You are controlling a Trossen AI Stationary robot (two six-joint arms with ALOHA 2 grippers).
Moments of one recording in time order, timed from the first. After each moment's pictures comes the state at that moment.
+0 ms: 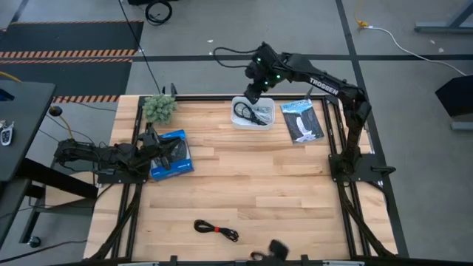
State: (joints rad) left arm -0.19 0.05 0.01 0.10 -0.69 -0.09; right arm -0.58 1.86 1.93 -0.97 -0.23 0.06
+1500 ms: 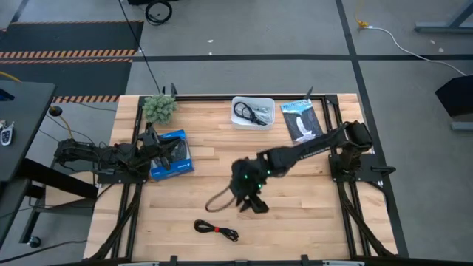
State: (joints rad) left arm -0.19 0.05 0.01 0.10 -0.69 -0.09; right arm 0.21 1.87 1.44 -0.42 -0.53 0.08
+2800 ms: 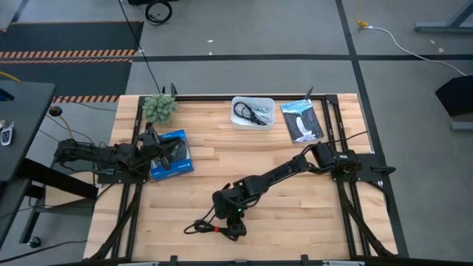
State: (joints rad) left arm -0.19 0.05 0.01 0.10 -0.69 -0.09; right arm 0.30 2.31 1.71 -0.40 -0.51 0.37
